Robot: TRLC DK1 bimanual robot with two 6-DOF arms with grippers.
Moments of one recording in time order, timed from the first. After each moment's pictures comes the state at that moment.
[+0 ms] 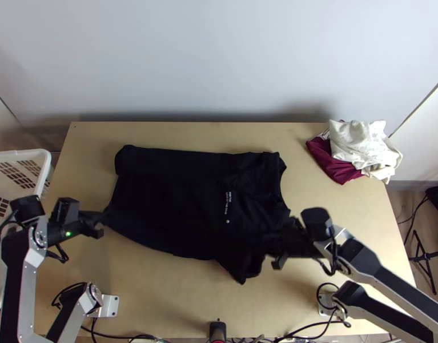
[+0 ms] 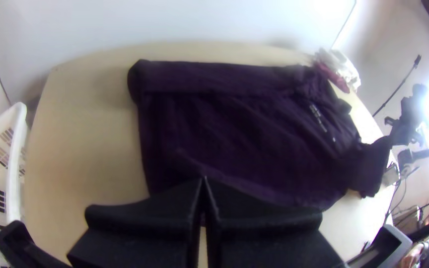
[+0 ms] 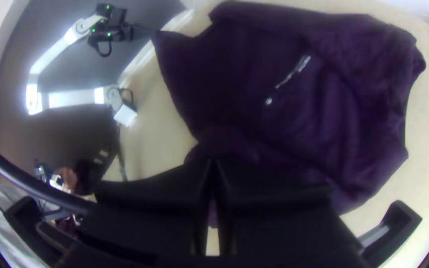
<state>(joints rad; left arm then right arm) 0.46 0.89 0.71 -0.80 0.62 0.56 0.68 0.90 0.55 -0.36 -0.56 0.26</state>
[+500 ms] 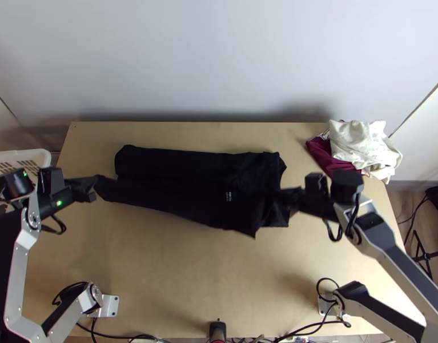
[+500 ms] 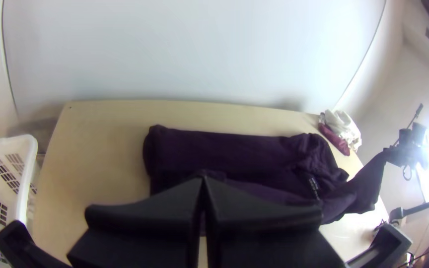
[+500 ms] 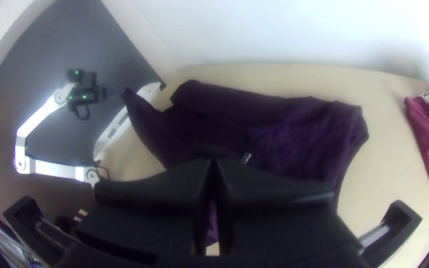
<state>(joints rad) 0.40 1.02 0.88 -0.53 0.65 0.22 0.39 1.02 0.78 -0.25 -0.55 0.27</state>
